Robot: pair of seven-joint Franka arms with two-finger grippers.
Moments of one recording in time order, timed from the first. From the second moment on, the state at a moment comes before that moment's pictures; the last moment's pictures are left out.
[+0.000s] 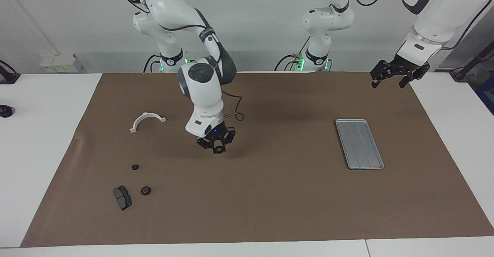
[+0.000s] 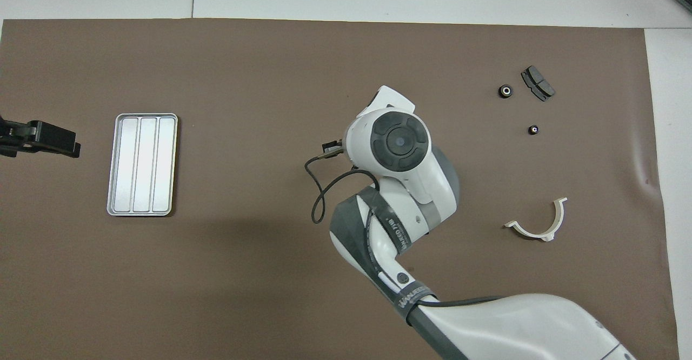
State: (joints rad) left arm 0.05 0.00 -0.07 -1.60 -0.01 1.57 0.06; right arm 0.55 0.41 0.05 -1.70 -0.03 2.39 0.37
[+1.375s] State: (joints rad) left arm -0.16 0.21 -0.09 -1.79 0.03 2.11 -0.51; right arm 0.64 0.61 0.00 -1.50 -0.04 2.49 0.60
